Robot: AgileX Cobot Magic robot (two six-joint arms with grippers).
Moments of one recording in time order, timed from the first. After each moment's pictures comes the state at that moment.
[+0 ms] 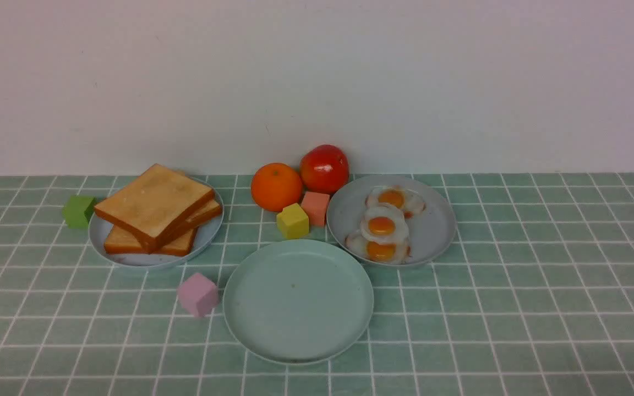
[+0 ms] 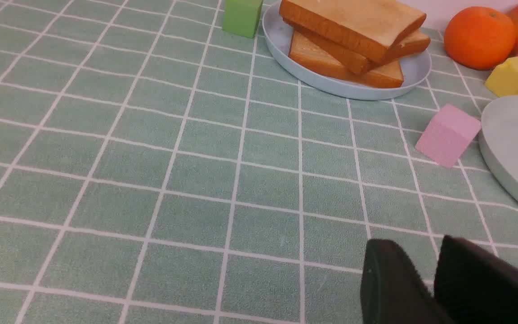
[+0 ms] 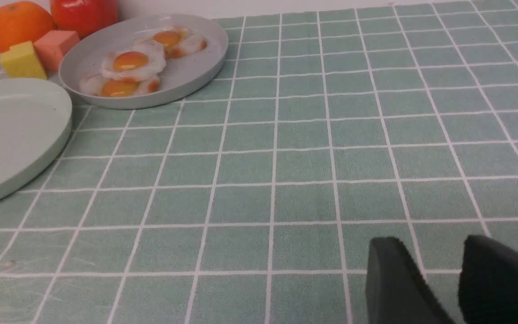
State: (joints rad) right arm -0.01 -0.01 0.01 0.20 0.40 -0.10; left arm 0.00 -0.01 0.03 -0.02 0.37 -0.19
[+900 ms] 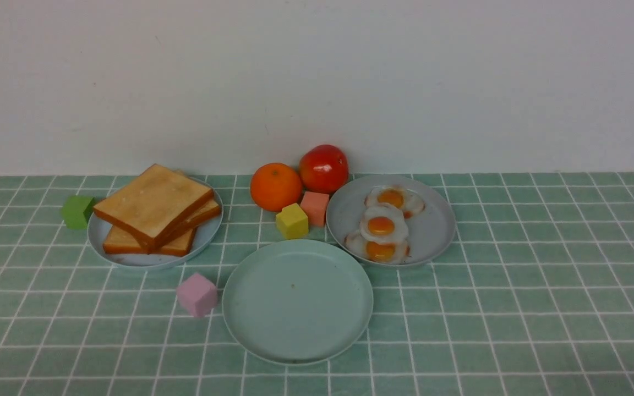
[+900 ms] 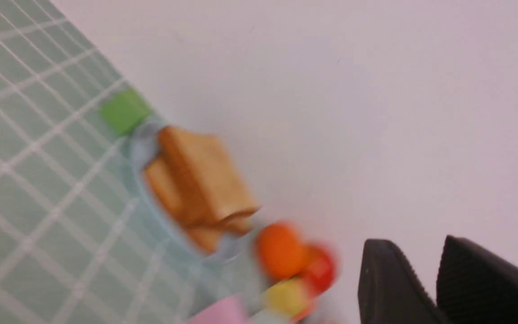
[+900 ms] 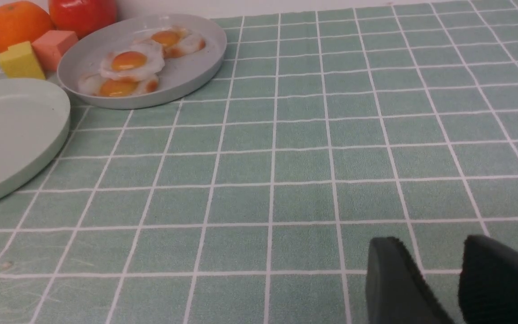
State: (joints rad) right arm -0.01 -0.01 0.01 0.20 0.40 -0.10; left arm 0.00 -0.01 0.03 -0.45 -0.04 -0.52
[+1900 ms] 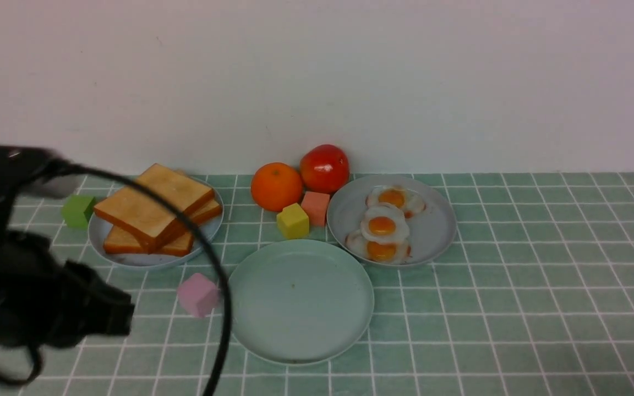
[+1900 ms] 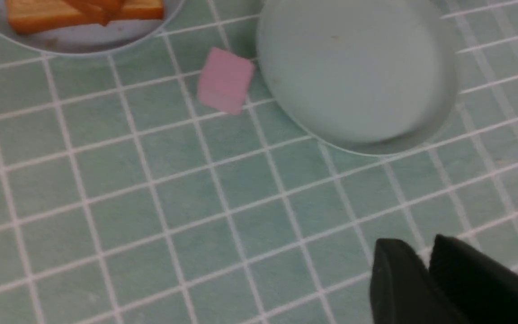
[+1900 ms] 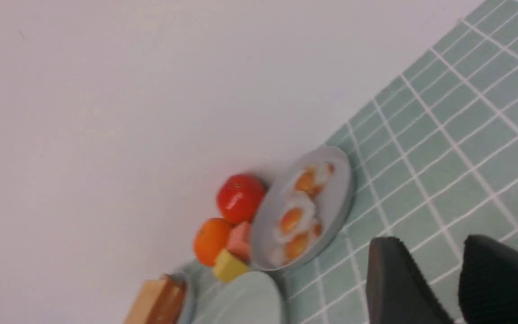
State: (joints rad) right arm -0.01 -0.01 0.01 0.80 0.21 0.06; left arm -0.35 1.02 -0.83 -0.12 0.75 -0.02
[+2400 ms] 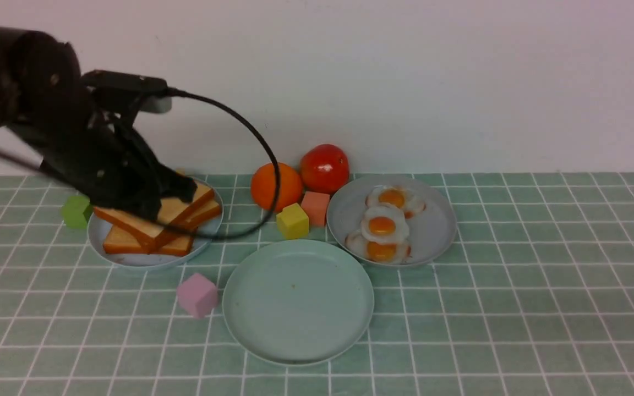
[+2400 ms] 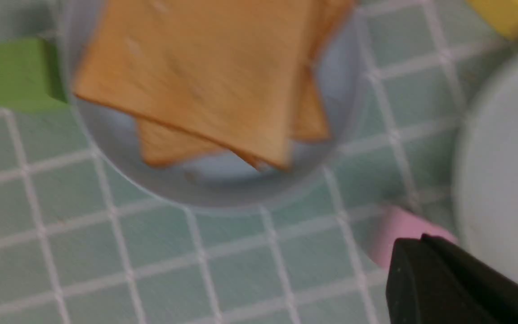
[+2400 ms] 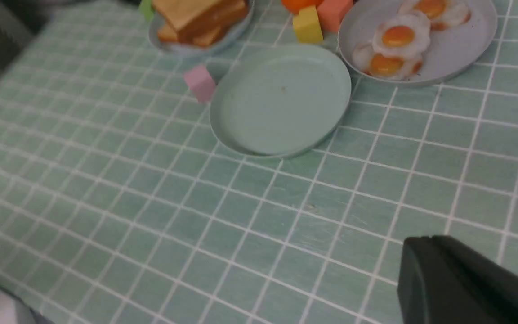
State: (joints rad) right arm 0.08 0.50 -0.80 0.57 1.07 -0.32; left arm -0.20 1.71 -1.39 0.02 0.80 0.02
